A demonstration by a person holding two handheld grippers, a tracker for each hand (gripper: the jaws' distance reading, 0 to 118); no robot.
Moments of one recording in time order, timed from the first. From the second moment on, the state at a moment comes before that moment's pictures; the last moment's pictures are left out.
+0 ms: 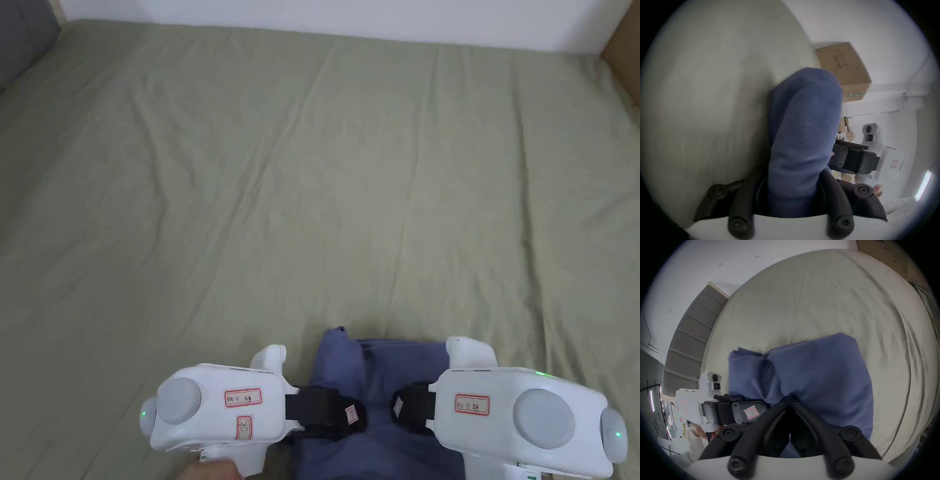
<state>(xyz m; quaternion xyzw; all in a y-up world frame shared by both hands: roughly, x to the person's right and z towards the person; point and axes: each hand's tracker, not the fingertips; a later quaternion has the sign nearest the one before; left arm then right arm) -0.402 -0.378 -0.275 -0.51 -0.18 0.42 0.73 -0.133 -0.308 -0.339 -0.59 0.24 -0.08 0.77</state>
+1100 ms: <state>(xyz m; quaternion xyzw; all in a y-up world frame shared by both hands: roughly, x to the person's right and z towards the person) -0.657 -0.268 -0.181 -0.59 0.18 0.08 0.78 -0.192 -0.166 -0.238 -0.16 0.16 0.01 0.97</state>
